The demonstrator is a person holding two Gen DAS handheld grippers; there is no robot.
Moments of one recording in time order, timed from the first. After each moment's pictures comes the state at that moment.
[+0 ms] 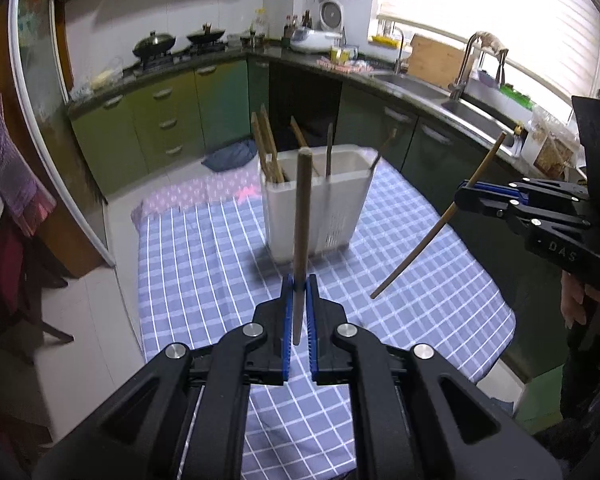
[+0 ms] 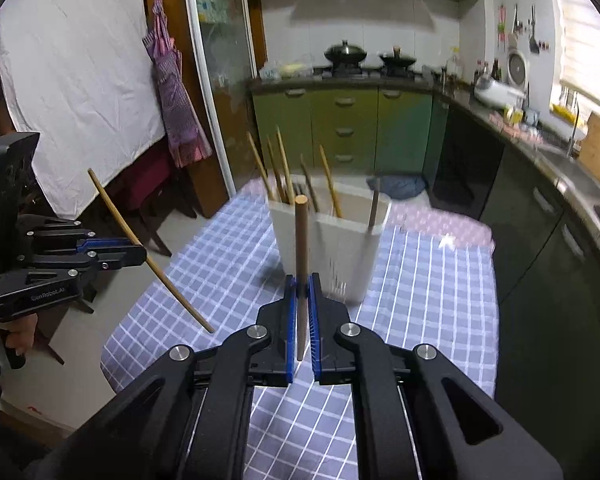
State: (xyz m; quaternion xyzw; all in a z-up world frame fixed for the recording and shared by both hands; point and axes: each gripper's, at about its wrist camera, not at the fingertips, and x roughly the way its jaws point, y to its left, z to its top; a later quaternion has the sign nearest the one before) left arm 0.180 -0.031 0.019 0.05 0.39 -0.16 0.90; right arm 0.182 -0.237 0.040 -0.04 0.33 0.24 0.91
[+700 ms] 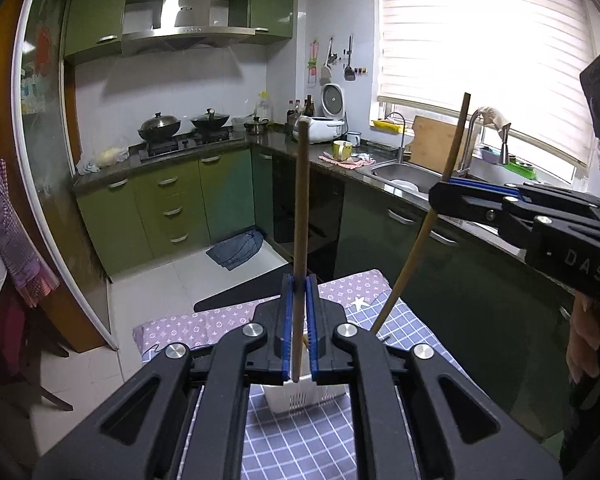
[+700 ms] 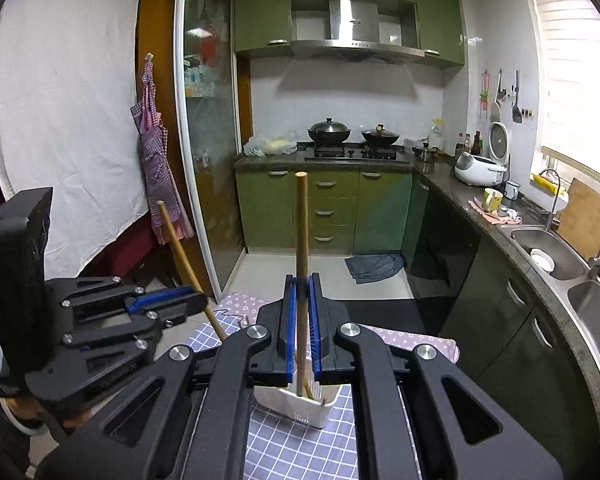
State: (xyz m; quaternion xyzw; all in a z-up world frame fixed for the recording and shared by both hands) left arm 0.271 -0.077 0.105 0.03 0.26 -0.15 0.95; right arm 0.266 -0.237 0.168 -0.03 0.24 0.21 0.95
